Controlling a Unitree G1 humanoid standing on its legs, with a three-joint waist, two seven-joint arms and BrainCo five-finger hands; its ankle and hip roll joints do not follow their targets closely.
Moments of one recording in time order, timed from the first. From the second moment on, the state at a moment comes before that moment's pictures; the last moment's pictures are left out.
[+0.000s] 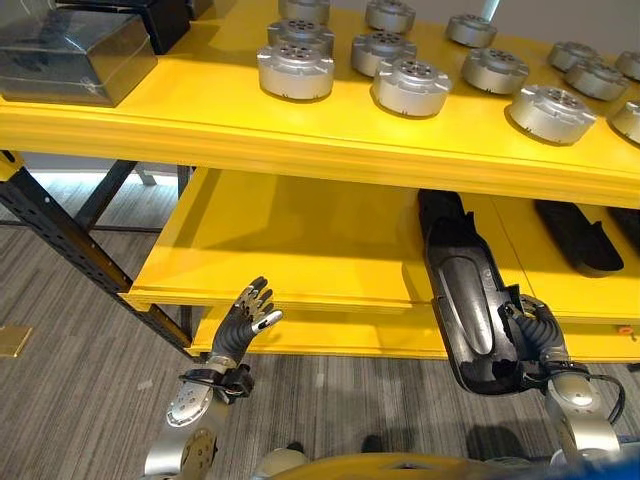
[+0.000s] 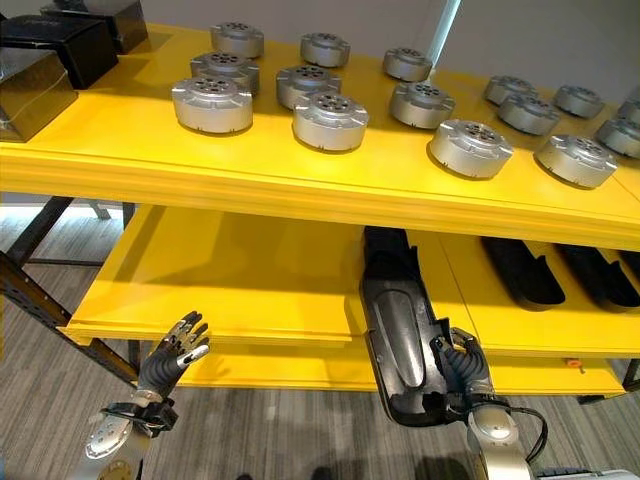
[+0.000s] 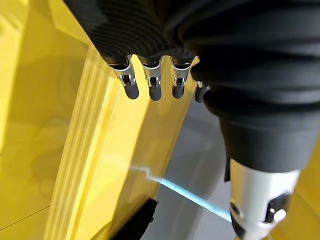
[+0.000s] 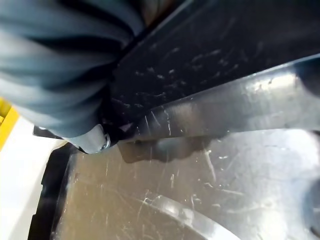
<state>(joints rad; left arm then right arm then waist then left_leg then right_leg) 0.28 0.36 -0.08 0.04 -0.60 -0.11 -0.13 0.14 -0.37 -0.11 0.30 0.16 -0.11 -0.04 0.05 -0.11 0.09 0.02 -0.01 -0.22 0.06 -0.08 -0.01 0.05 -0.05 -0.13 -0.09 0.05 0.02</state>
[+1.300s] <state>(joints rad) 0.11 0.44 -0.20 0.06 -0.62 -0.09 -0.08 -0.35 -0.26 0.05 0.31 0.31 -0.11 -0.17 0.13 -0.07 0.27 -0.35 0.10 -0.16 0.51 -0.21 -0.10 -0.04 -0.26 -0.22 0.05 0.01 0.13</state>
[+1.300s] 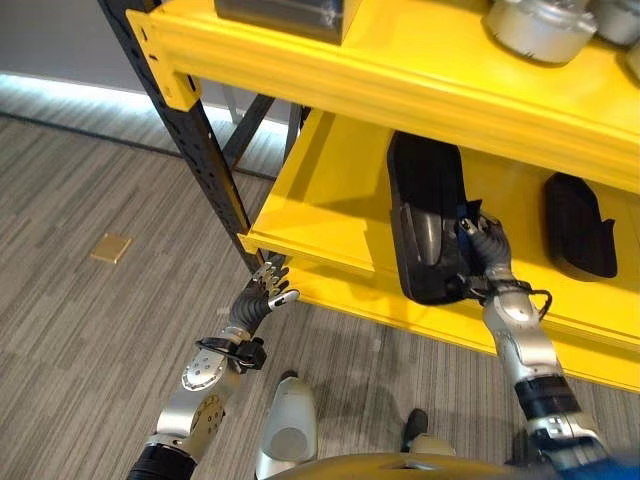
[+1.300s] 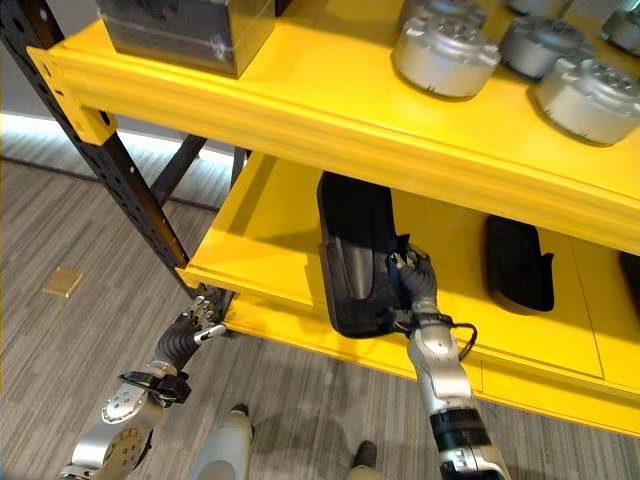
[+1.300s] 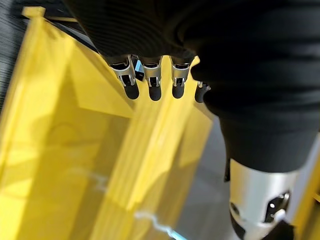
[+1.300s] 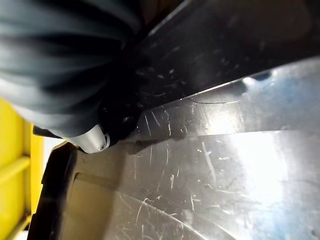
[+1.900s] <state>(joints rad) 0.03 0.53 -0.27 0.01 -0.68 -0.12 -0.02 -1.18 -0.44 0.13 1.10 0.57 -0.07 -0.29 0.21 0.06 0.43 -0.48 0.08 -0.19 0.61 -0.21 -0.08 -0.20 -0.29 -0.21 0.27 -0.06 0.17</state>
